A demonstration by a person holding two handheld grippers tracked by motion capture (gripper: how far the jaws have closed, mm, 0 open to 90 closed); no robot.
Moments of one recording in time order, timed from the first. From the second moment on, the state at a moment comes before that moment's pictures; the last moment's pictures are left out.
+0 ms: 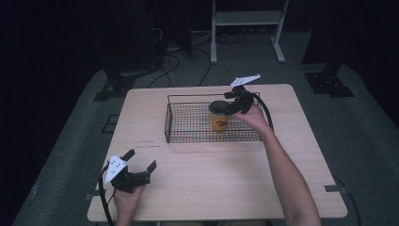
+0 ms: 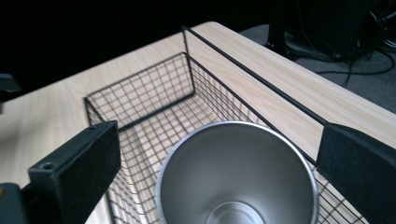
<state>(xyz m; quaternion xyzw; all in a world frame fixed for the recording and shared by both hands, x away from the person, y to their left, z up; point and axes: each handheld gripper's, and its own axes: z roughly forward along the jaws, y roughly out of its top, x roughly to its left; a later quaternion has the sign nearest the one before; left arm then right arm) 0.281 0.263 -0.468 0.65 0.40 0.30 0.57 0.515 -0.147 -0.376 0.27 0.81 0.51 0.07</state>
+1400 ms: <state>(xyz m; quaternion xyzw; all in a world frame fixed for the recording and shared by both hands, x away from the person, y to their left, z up) 0.281 0.261 -0.467 0.66 0.40 0.30 0.56 0.468 -0.193 -0.359 0.26 0.81 0.53 0.04</state>
